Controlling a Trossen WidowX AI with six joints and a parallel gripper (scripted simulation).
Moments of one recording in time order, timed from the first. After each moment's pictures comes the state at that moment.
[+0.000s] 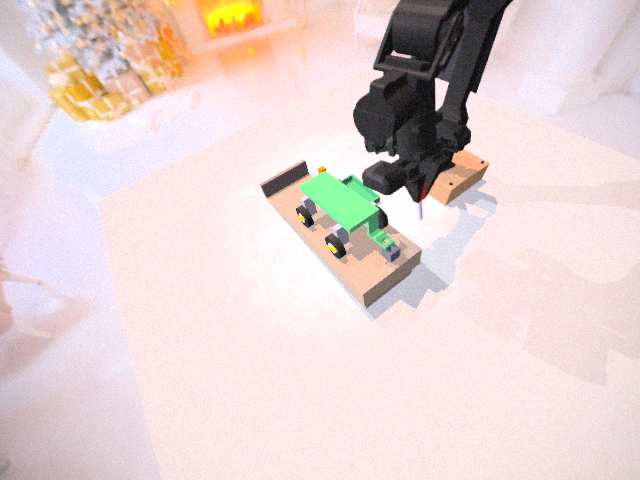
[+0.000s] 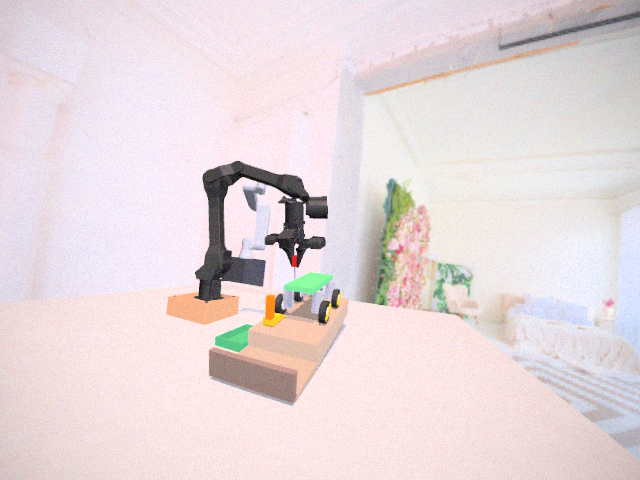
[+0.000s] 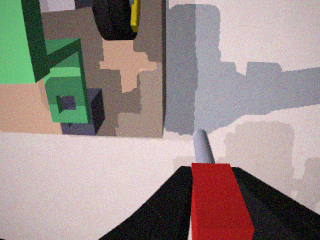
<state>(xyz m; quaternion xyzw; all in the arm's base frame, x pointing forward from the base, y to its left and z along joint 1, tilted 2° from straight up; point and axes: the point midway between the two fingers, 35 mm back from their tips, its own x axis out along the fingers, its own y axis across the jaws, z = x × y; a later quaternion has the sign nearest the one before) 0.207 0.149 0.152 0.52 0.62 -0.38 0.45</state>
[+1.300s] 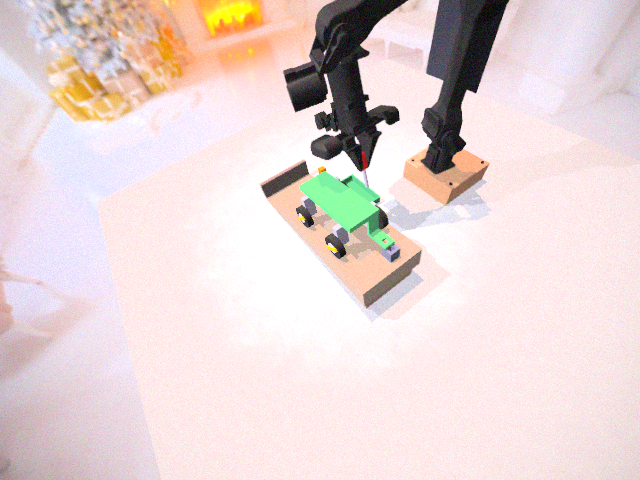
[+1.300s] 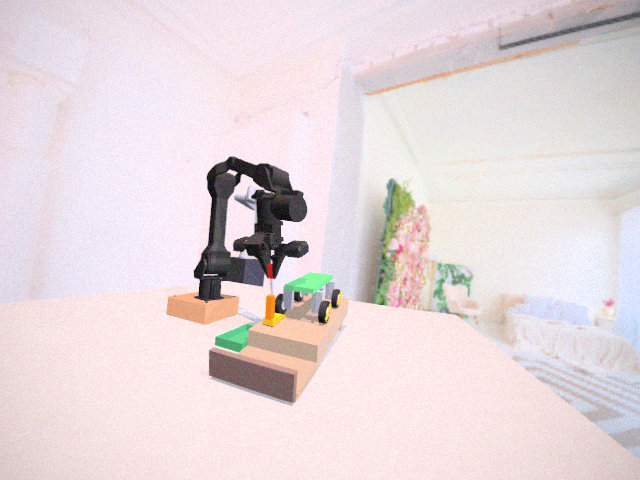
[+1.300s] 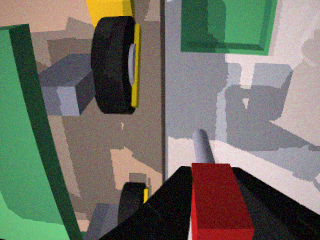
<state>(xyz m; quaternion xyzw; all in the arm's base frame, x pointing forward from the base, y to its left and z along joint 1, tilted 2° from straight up) 0.234 -0.003 0.125 0.52 0.62 -0.38 0.46</state>
